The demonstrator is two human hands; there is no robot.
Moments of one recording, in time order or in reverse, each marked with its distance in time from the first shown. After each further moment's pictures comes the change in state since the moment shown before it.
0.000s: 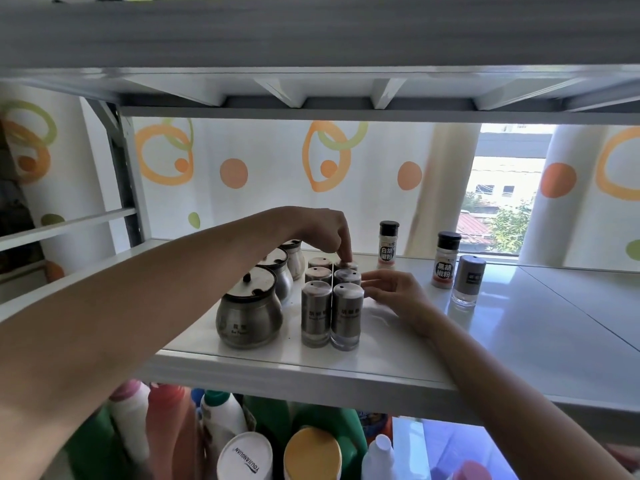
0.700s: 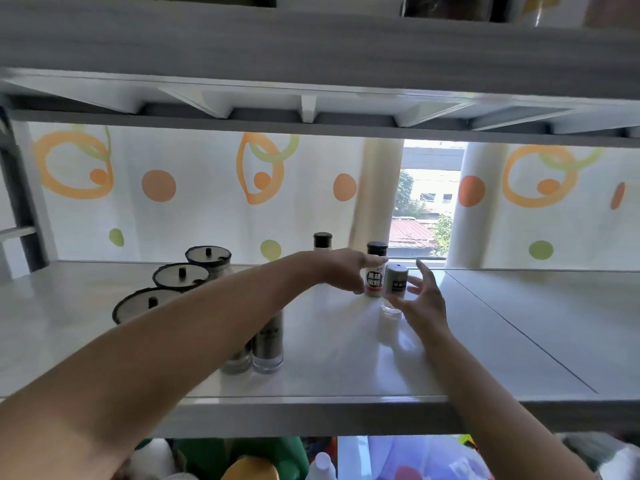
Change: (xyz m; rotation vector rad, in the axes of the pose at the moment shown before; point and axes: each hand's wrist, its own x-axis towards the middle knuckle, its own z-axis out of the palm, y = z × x) left_hand 0.081 0.094 0.050 -0.059 -0.028 0.182; right_hand -0.026 0.045 -0.112 -0.189 0.607 0.183
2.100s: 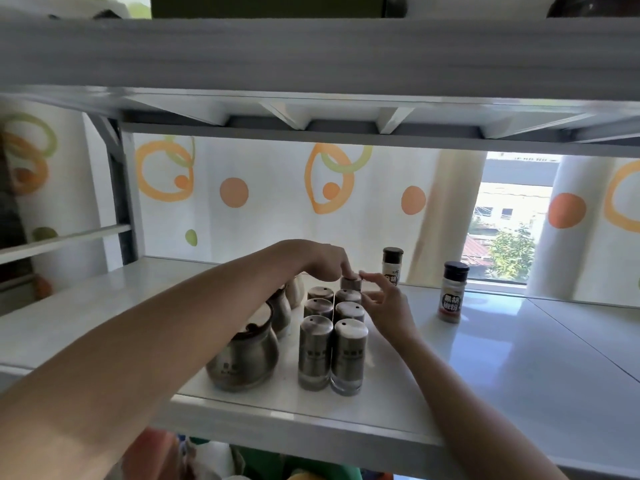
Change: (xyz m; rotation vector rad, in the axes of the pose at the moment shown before) left_hand -0.060 -0.100 -0.043 0.088 -0.014 -0.274; right_hand -0.026 -0.075 0.132 0.035 -0.352 -0.214
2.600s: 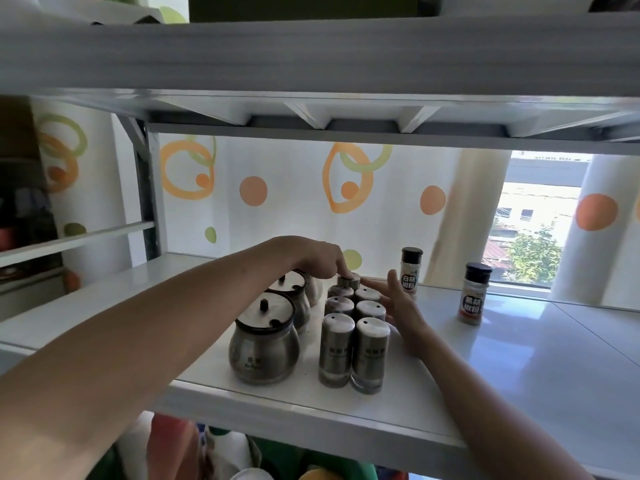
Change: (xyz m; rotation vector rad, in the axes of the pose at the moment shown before) left_hand -0.013 -0.036 -0.001 -0.036 -0.025 -0.034; right_hand 0.004 0.004 0.012 0.493 -0.310 0.159
